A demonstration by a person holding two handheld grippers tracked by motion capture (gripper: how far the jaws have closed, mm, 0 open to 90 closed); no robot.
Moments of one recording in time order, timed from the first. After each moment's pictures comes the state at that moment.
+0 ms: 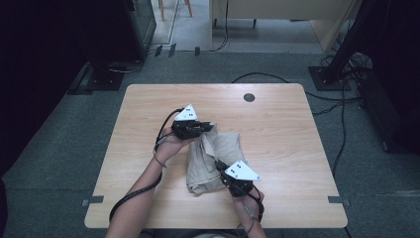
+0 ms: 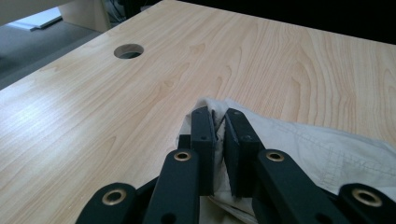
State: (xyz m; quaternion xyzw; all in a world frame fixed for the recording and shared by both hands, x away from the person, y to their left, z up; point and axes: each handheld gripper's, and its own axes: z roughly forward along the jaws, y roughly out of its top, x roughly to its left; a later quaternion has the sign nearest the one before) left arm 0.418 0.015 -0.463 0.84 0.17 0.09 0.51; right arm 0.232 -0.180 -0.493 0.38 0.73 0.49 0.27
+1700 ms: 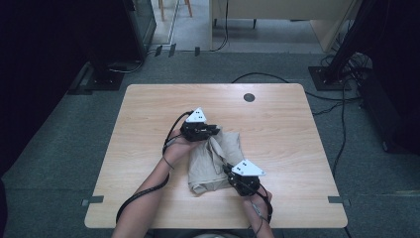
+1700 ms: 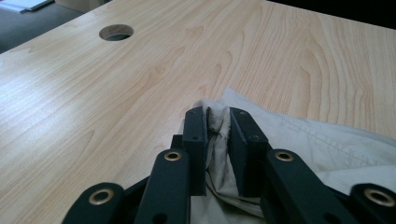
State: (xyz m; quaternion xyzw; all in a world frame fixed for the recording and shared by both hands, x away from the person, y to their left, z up) left arm 0.423 -0.008 -0.482 0.85 0.18 0.08 0.49; right arm 0.239 -0.202 -0.506 0.41 0.76 0.44 0.23
